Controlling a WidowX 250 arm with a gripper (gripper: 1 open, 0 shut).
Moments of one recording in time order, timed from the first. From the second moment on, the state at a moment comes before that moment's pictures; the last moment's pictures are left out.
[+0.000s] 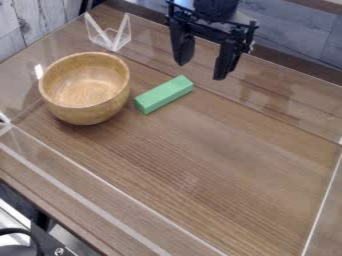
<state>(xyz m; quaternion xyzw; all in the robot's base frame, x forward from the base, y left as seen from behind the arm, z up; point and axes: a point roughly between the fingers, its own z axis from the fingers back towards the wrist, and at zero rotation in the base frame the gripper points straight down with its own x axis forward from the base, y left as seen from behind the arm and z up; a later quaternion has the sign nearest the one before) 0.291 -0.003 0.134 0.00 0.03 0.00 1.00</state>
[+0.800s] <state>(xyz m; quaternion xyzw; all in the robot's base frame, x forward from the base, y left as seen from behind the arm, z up) 0.300 0.043 0.083 0.02 0.05 -0.12 0.99</state>
